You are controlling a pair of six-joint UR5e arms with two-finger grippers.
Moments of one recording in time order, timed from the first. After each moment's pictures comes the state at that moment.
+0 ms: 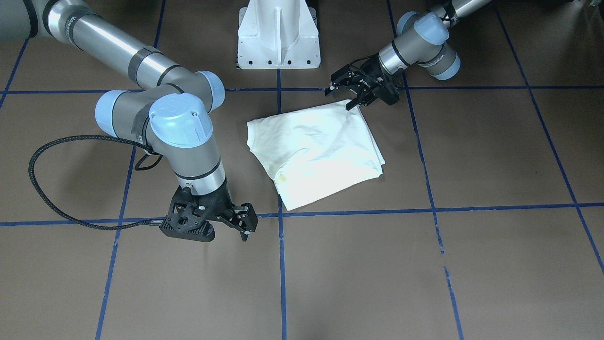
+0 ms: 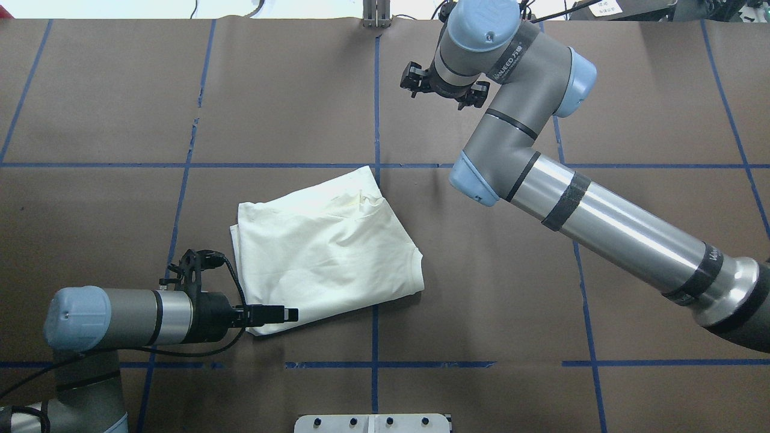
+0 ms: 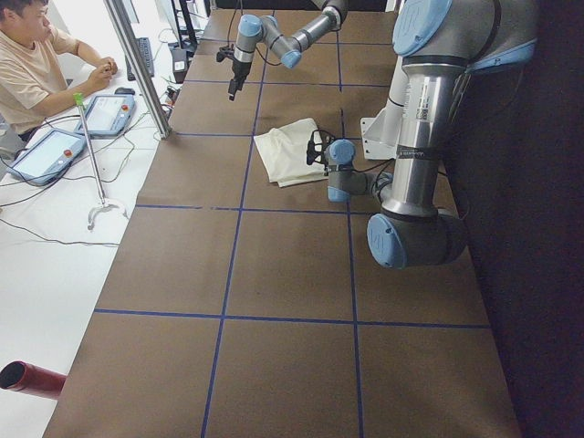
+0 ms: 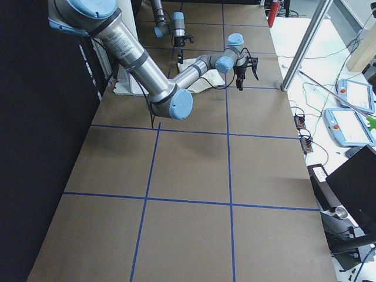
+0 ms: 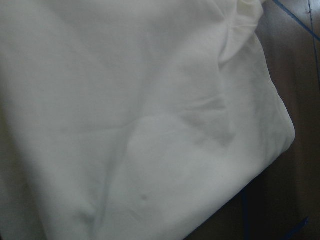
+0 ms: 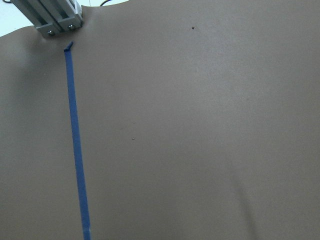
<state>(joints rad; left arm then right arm) -0.32 -1.72 -1.69 -2.84 -1.76 -1.49 0.78 -0.72 1.28 -1.29 1.84 1.29</state>
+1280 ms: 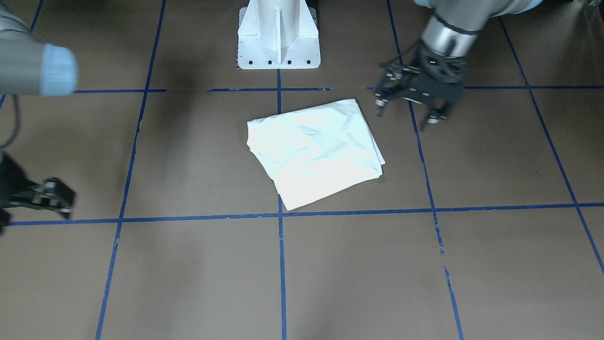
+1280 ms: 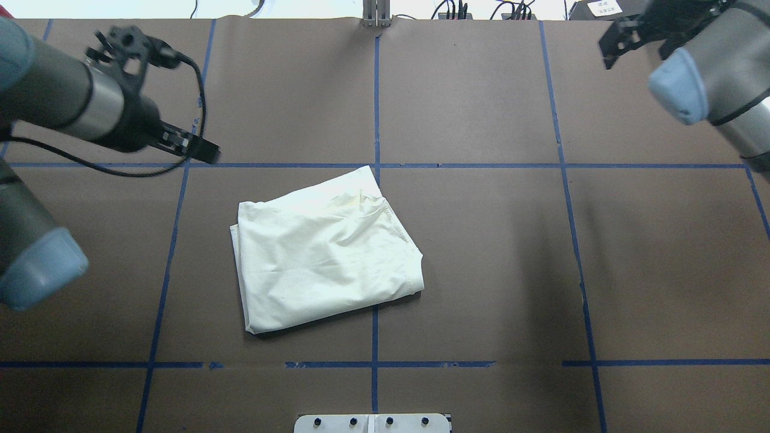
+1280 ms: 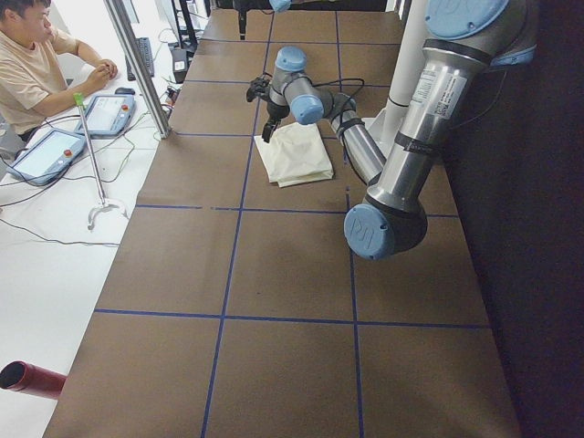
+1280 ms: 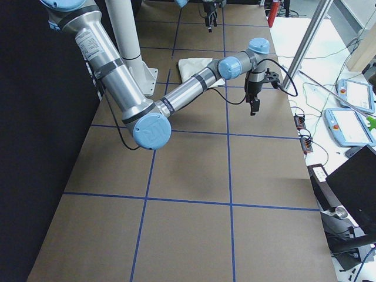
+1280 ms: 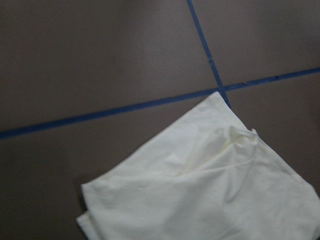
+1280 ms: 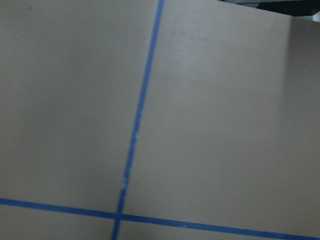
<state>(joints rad) -0.91 -1.94 -2.06 -1.58 -2.01 -0.56 1.22 -1.06 1.65 -1.77 2.14 0.34</state>
